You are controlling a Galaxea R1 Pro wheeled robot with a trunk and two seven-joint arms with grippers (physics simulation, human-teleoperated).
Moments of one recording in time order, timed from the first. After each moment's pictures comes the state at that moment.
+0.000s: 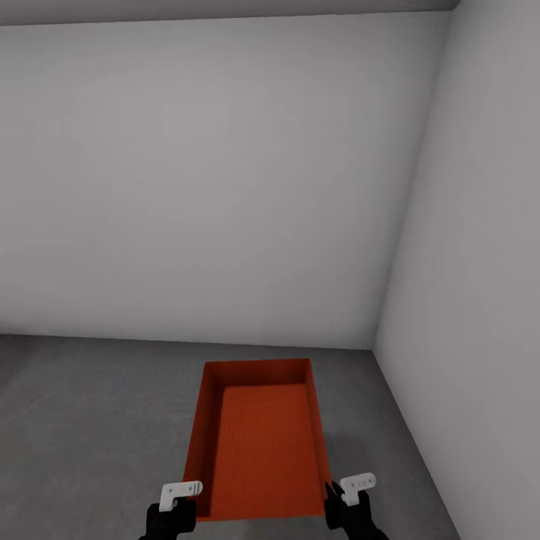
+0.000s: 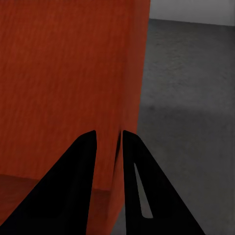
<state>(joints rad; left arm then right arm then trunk) -0.15 -0.04 -0.02 -0.78 0.06 -0.02 0.02 -0.22 0.04 0.12 -0.63 0.00 -0.19 0.08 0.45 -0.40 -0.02</state>
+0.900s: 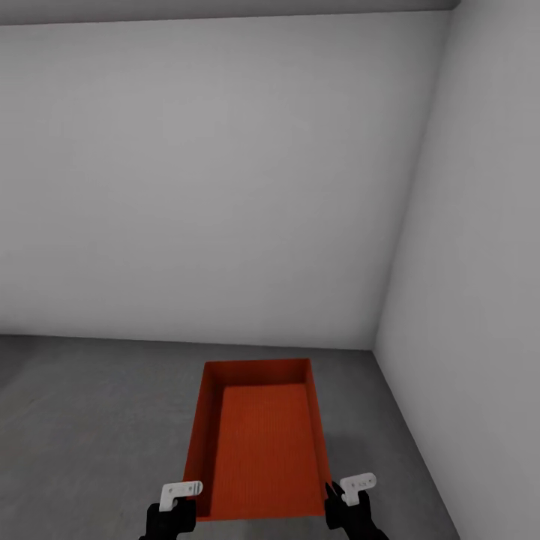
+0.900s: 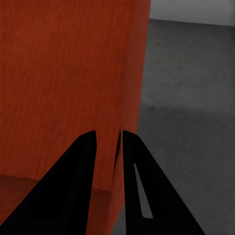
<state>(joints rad) -0.15 -0.04 -0.02 -0.78 0.06 -0.02 0.02 -0.22 0.04 0.12 -0.63 0.00 -0.19 0.08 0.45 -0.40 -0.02</state>
